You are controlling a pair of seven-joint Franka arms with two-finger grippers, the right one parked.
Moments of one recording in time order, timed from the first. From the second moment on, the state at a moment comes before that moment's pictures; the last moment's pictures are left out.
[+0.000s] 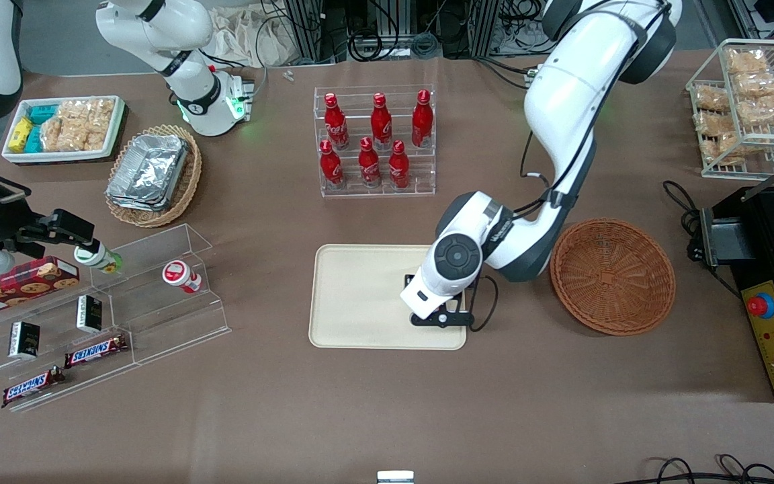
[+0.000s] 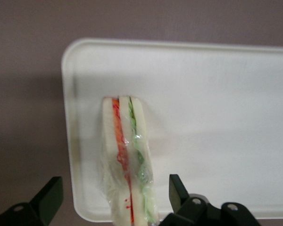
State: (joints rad) arm -0.45 0.77 -0.19 -1.28 0.03 2.00 -0.62
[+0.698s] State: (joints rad) arm -0.19 0.43 -0.18 -1.32 0.04 1.78 -0.58
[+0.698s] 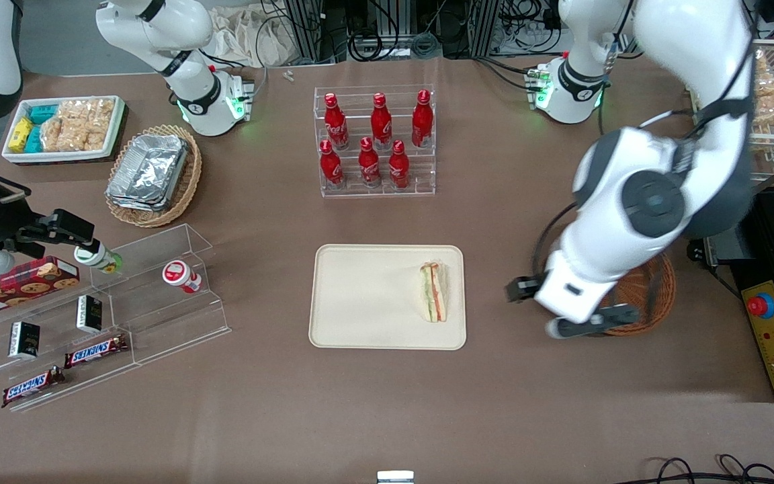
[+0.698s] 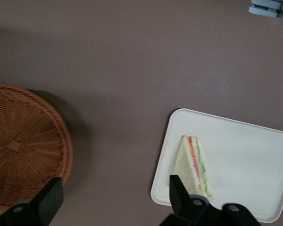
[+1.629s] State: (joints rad) arm 0.09 0.13 -0.18 -1.65 0.04 1.80 -0.26
